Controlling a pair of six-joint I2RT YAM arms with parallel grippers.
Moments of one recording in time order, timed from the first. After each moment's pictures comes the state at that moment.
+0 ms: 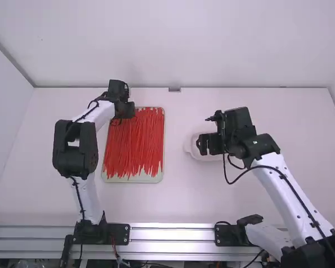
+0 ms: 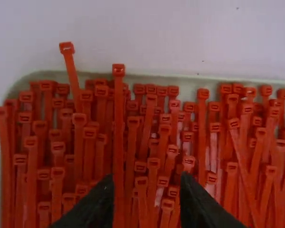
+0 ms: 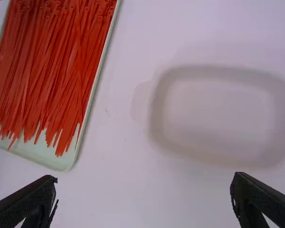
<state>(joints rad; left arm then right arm) -0.03 2.07 1.48 -0.45 0.04 -0.15 0.32 1.21 1.03 -0.82 -0.22 0.13</state>
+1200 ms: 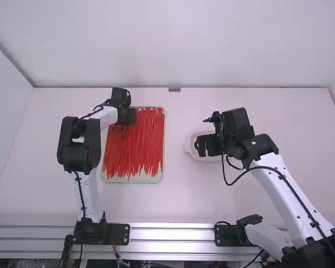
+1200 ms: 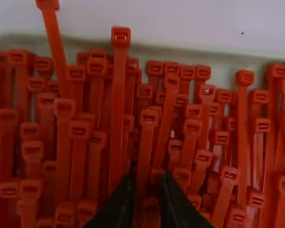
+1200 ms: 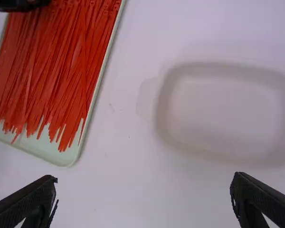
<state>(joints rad) -0.03 2.14 1.42 -0.33 0.03 -0.17 0.34 1.21 1.03 -0.82 -0.22 0.13</state>
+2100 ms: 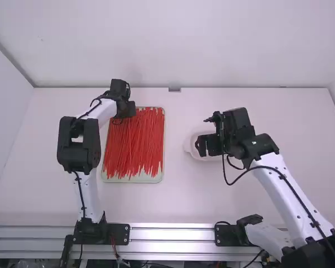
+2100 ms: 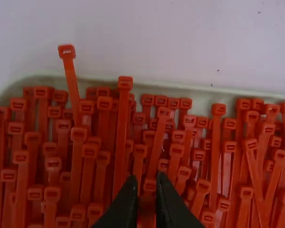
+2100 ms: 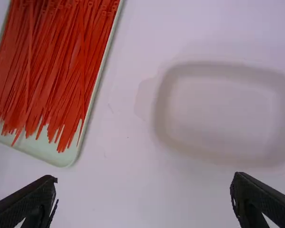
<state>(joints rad) -0.04 2.14 1.55 -0.47 0.03 -0.19 0.33 1.21 1.03 -0.82 -0.22 0.13</state>
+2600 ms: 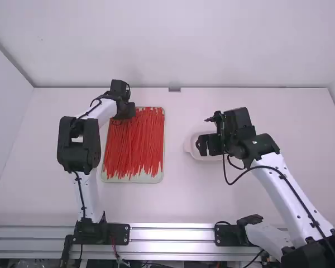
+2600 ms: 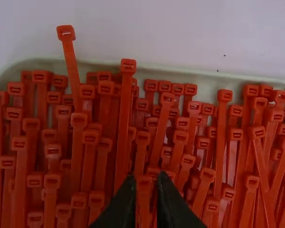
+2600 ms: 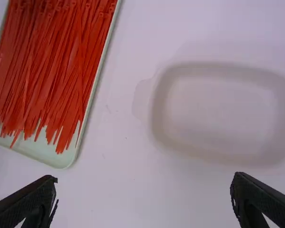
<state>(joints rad) -0.04 2.14 1.55 -0.50 0.03 -0.19 0.32 1.21 1.03 -0.82 -0.22 0.13</state>
